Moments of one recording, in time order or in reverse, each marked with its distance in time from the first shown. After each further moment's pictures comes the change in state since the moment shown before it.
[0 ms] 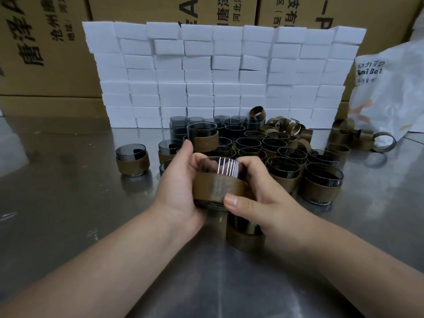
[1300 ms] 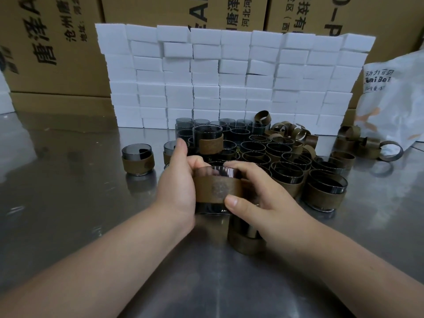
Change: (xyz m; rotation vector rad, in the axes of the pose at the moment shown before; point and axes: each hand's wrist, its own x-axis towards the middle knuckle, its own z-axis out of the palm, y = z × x) left_hand 0.007 0.002 -0.009 0.438 0.137 0.228; right_hand 0.001 0.000 -0.005 -0.427 0.045 -0.031
